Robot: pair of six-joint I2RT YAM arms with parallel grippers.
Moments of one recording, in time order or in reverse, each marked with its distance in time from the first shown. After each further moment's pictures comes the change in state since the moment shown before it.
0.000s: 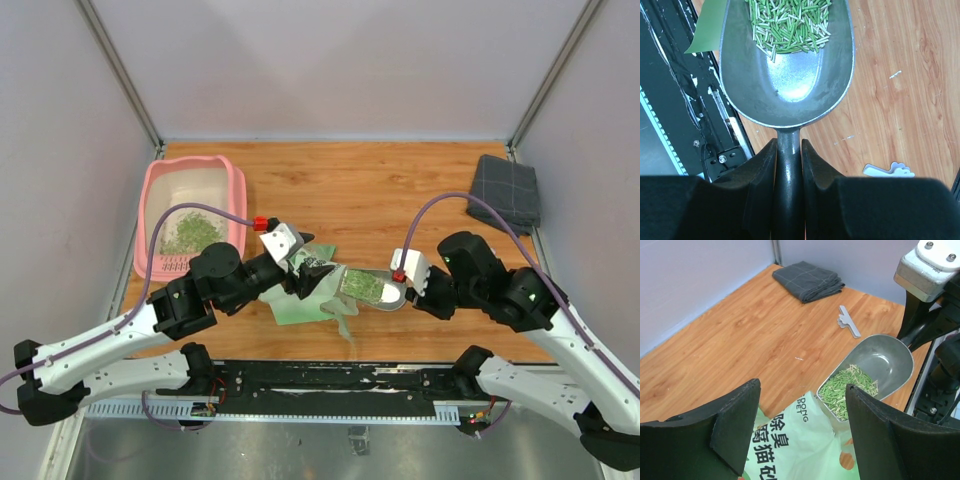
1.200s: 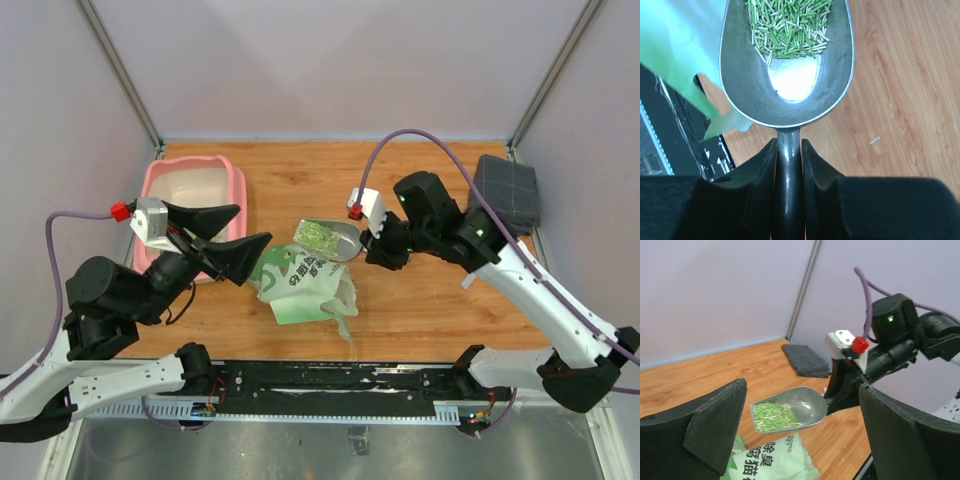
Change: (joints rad) left arm 0.000 -0.245 0.188 -0.104 -0.205 -0.250; right arm 0.000 0.370 0.331 0.147 -0.087 0.108
